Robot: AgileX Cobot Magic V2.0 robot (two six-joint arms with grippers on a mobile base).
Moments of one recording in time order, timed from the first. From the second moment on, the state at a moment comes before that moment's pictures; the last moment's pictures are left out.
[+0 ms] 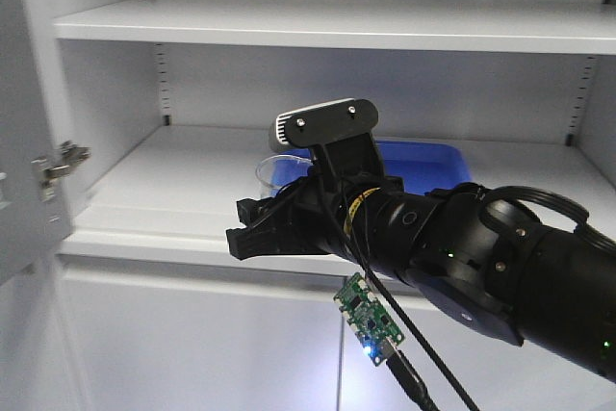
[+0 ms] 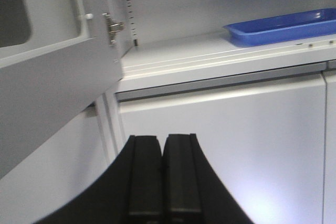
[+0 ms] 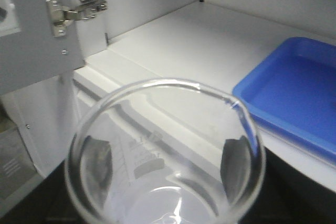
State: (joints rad) left arm -0.13 -0.01 0.03 0.05 0.00 0.09; right arm 0.68 1.62 -1.39 -0.57 0.19 0.52
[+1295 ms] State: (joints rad) left arm -0.13 -0.01 0.03 0.05 0.00 0.09; right arm 0.68 1.62 -1.39 -0.57 0.19 0.52
